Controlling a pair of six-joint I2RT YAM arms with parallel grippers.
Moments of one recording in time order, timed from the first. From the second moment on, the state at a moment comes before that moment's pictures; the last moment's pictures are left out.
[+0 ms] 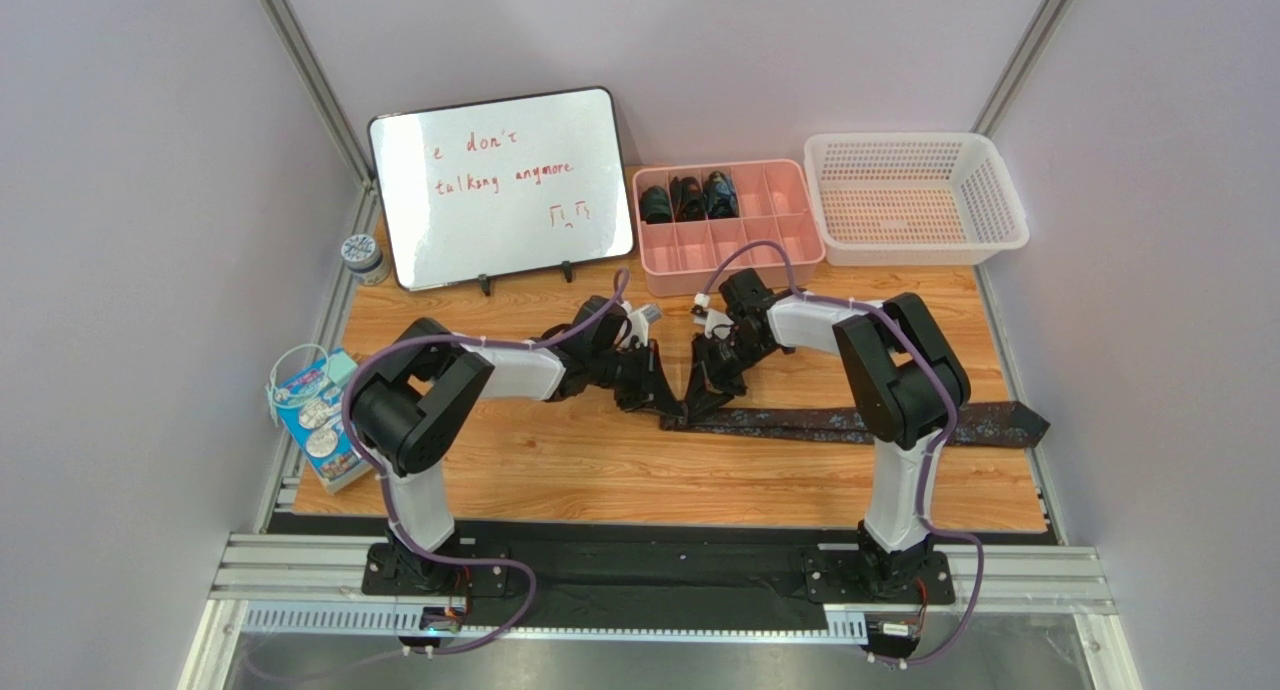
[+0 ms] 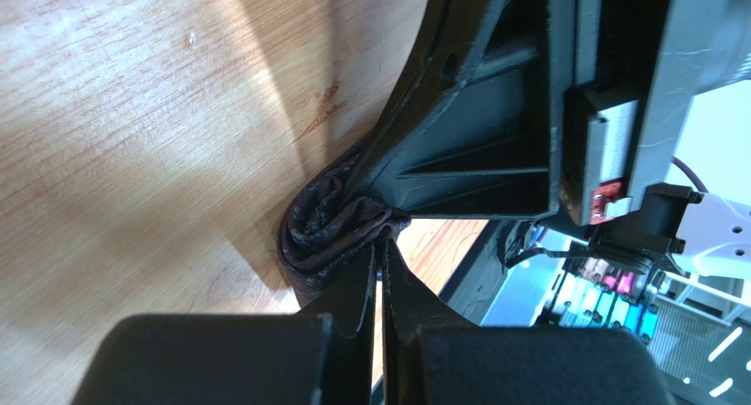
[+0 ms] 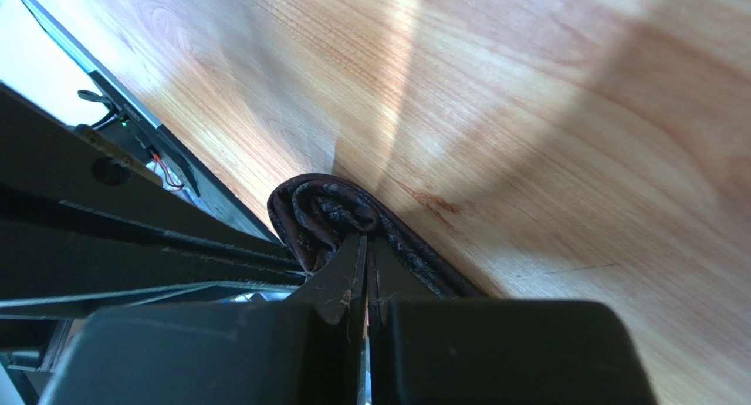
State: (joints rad) left arm -0.68 1.83 0.86 0.19 0.62 -0.77; right arm 0.46 1.95 1.12 -0.51 -0.73 0.40
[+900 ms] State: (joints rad) left arm -0.70 1.89 0.97 0.03 0.59 -0.75; right arm 0.42 1.78 1.04 -0.48 -0.72 0.38
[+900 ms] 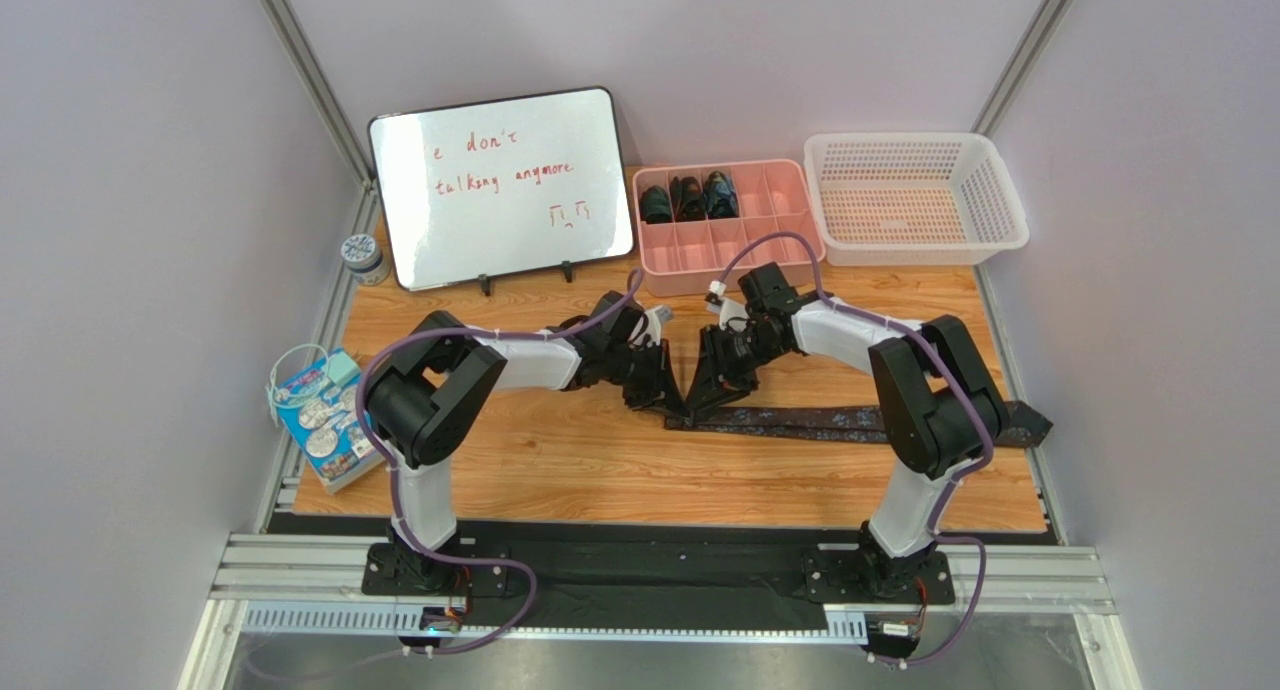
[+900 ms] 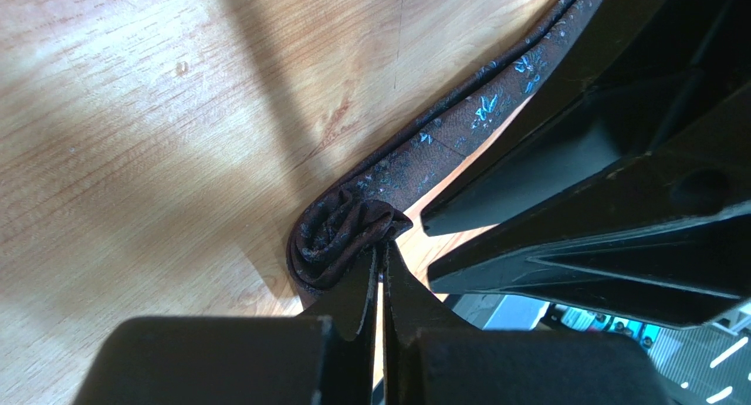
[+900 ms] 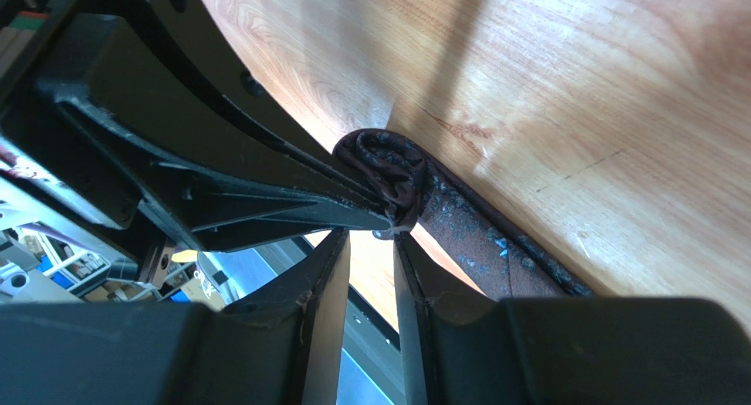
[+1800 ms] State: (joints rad) left arm -0.69 1.89 0.96 0.06 0.60 -0.76; right arm 0.40 1.87 1.03 -0.41 -0.76 0.45
